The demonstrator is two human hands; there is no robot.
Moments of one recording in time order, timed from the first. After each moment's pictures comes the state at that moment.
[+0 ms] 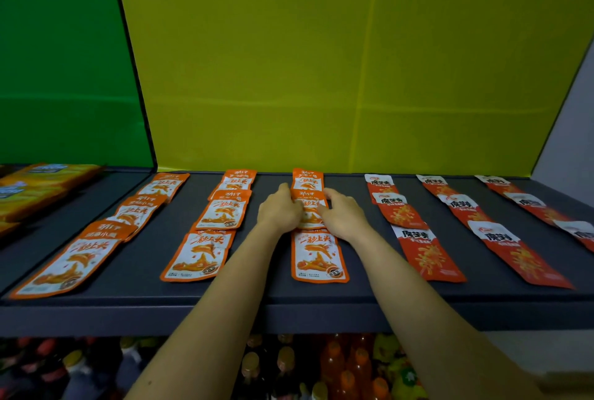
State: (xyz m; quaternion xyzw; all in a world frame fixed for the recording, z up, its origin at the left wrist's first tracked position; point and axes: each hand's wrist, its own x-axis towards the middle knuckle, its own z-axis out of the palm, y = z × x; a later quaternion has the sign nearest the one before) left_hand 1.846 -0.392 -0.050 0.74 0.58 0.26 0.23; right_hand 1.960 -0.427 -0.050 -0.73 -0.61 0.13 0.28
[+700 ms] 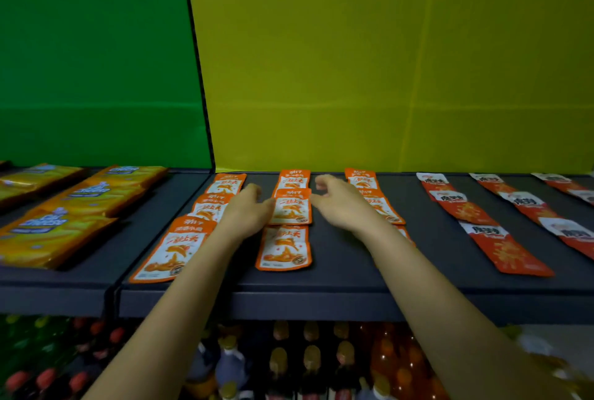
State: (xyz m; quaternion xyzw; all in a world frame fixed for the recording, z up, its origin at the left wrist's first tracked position) left_hand 1.688 -0.408 -0.031 0.69 0.62 0.31 0.22; right_hand 1.840 -0.442 -0.012 -0.68 -0.65 0.15 0.30
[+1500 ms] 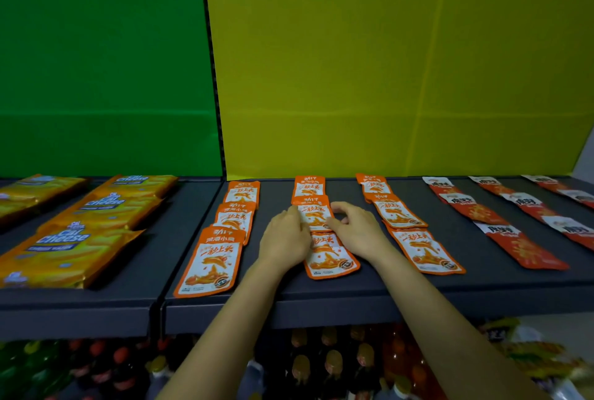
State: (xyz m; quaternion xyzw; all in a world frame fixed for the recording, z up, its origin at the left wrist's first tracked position) left_hand 1.684 -0.418 -0.052 0.77 0.54 0.27 0.20; right_hand 1.813 -0.444 -0.046 -0.71 -0.61 0.13 0.32
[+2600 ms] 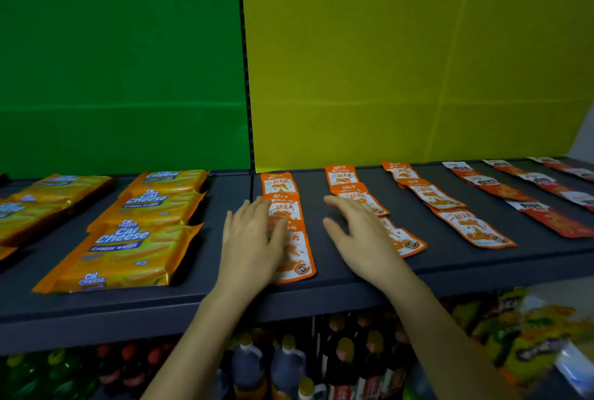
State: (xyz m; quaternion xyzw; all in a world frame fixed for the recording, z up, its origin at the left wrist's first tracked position) left_hand 1.543 -0.427 -0.055 0.79 0.50 0.34 0.08; right_hand 1.695 -0.478 -0.044 -0.68 -0.64 0.05 0.37
